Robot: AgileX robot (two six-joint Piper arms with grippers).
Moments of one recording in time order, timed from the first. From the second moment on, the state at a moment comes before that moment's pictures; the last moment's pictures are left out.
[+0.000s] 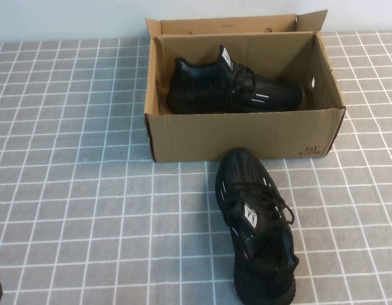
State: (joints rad) right arm 0.04 0.73 -0.62 0.66 0.90 -0.30; left arm -0.11 -0.01 0.03 0.02 0.39 0.12
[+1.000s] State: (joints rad) right arm 0.77 1.52 -1.18 0.11 0.88 -0.52; left arm -0.11 -0.01 0.03 0.02 0.39 0.12
